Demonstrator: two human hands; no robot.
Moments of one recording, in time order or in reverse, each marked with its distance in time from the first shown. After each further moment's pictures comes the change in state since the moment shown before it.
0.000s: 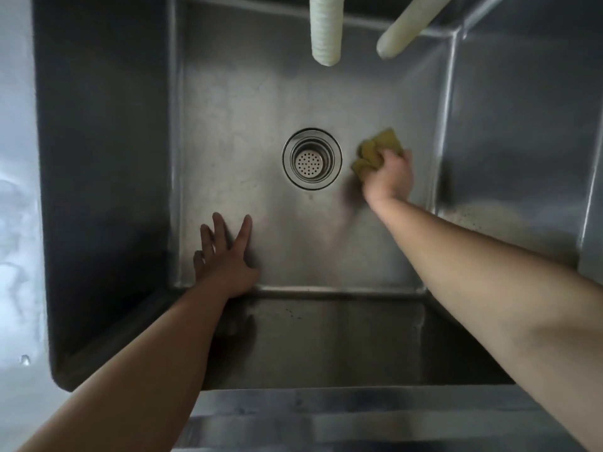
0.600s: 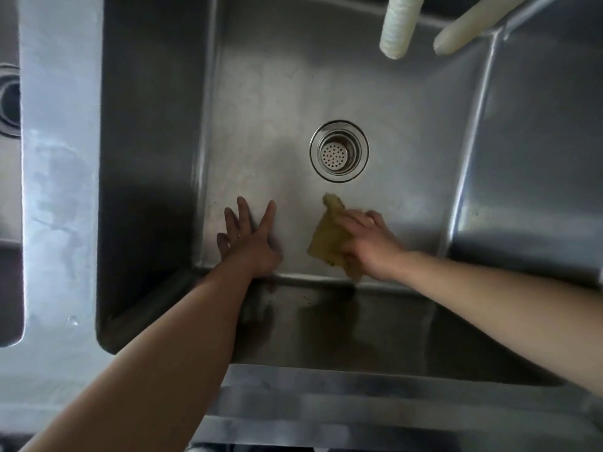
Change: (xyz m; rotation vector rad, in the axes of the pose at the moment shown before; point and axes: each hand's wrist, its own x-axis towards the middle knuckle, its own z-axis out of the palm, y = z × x) left_hand -0.001 0.003 -0.004 -0.074 -0.027 0.003; right_hand -0.091 0.040 0.009 -0.664 -0.701 -0.971
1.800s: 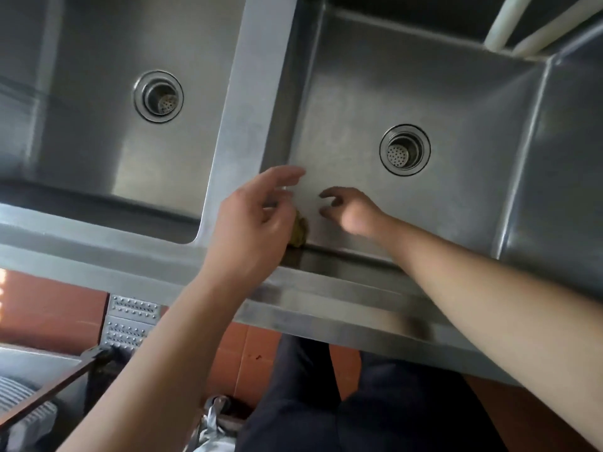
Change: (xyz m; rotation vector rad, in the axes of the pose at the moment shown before) left_hand -0.215 -0.072 -0.087 -0.754 0.642 0.376; right_hand 0.060 -0.175 -0.076 0.713 0.074 0.368
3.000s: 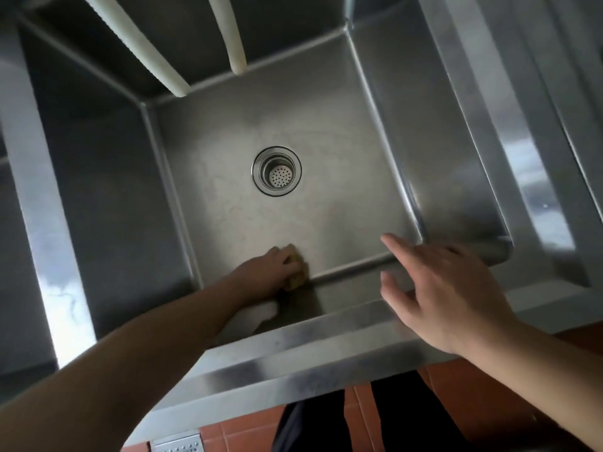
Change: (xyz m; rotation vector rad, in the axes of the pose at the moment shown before) left_hand 0.100 -0.096 0.217 1.218 -1.060 0.834; right_hand -0.234 0.176 -0.076 -0.295 0.535 0.066
